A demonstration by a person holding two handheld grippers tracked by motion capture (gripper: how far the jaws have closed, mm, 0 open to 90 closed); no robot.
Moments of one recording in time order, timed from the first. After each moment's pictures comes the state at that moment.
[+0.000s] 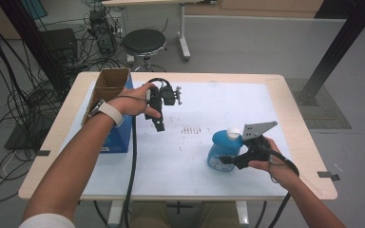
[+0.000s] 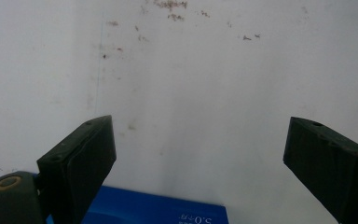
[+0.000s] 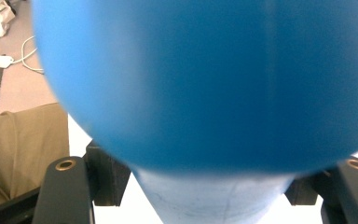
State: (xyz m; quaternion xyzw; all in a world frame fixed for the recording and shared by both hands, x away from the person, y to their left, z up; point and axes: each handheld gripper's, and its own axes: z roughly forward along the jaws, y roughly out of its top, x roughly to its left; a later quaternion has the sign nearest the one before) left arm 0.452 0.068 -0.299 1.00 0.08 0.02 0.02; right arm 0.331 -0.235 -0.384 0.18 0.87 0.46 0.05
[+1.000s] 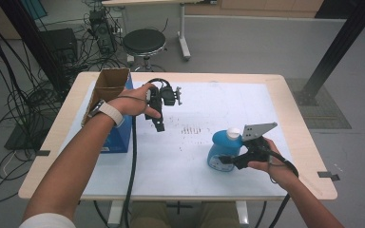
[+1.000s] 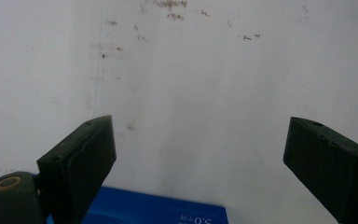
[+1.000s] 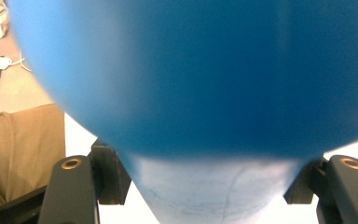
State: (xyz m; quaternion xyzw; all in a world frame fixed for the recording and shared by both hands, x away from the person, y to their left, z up) left arm 0.452 0.067 -0.301 1.00 0.08 0.02 0.02; right arm 0.331 -0.235 -0.388 0.18 0.87 0.46 0.05
